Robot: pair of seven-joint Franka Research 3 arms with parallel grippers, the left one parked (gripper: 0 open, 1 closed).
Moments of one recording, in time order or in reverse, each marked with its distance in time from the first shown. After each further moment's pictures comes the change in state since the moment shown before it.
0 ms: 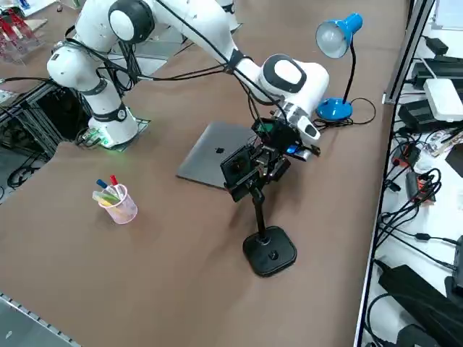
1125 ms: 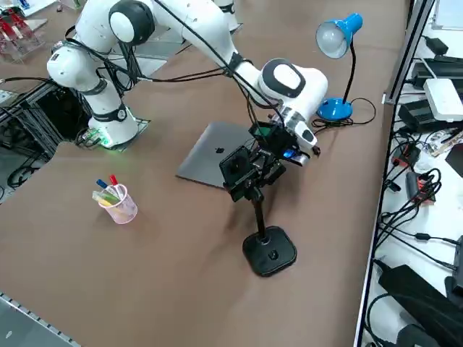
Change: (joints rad) arm -0.008 0.012 -0.003 0.001 -0.003 -0.011 -0.001
